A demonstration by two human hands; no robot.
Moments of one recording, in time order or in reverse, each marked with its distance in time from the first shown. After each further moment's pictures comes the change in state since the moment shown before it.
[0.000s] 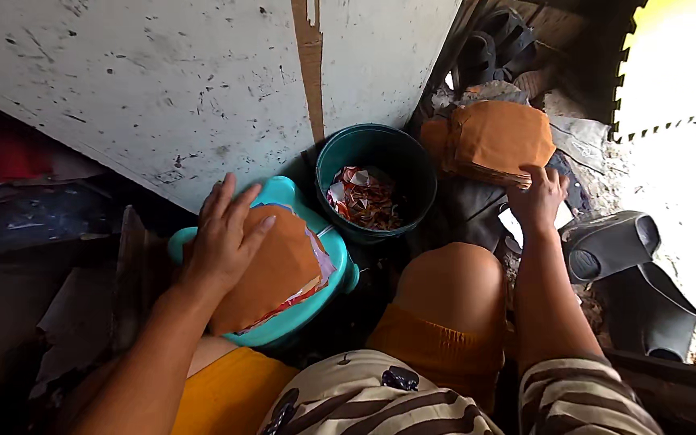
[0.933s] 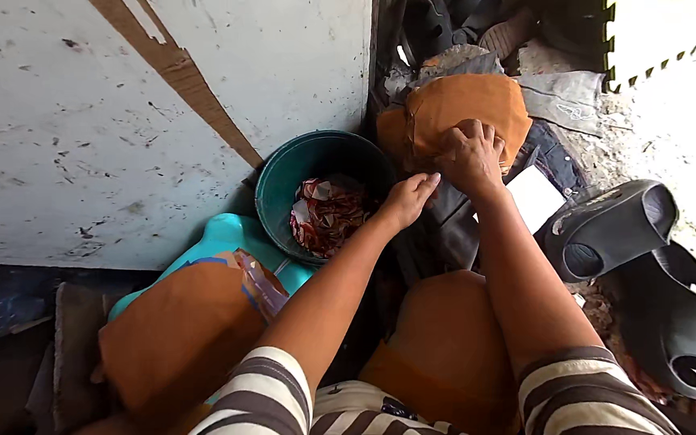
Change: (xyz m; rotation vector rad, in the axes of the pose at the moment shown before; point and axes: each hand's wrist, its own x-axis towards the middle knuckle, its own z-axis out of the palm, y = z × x) left_hand 0.177 0.258 0.233 -0.912 -0.698 -0.082; right_hand 0.073 -0.011 0.043 -0.068 -0.136 -0.202
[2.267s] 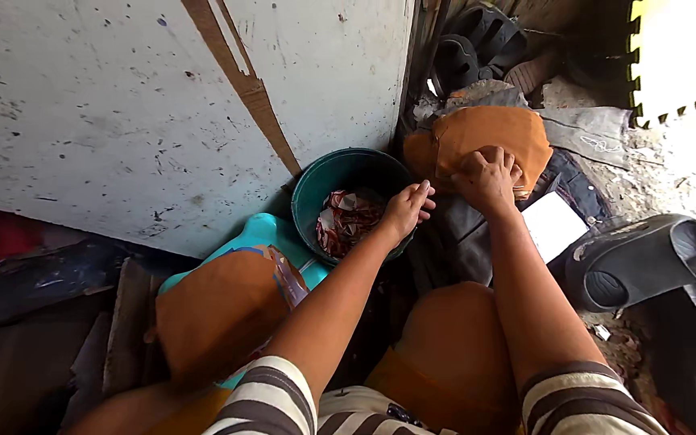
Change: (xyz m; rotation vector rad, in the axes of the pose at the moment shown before) left_hand -0.036 0.013 -0.023 -0.173 0.211 -0.095; right_hand -0.002 -0.002 0.007 0.081 0.028 0.036
